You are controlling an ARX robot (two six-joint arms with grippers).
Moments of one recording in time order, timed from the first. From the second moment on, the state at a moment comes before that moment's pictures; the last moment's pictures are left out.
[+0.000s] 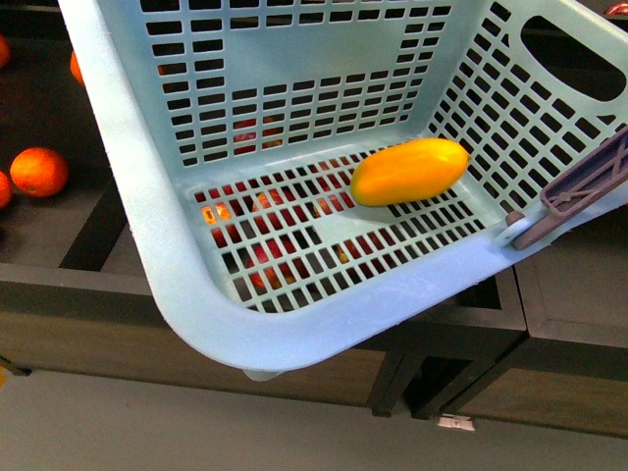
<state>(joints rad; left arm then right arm) -0.63 1.95 1.56 -0.12 0.54 -0.78 -0.09 1.34 0.71 0.36 0.04 0.25</state>
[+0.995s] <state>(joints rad) -0.63 1.95 1.56 -0.12 0.55 -0.78 0.00 0.79 0.08 0.69 0.00 0.01</state>
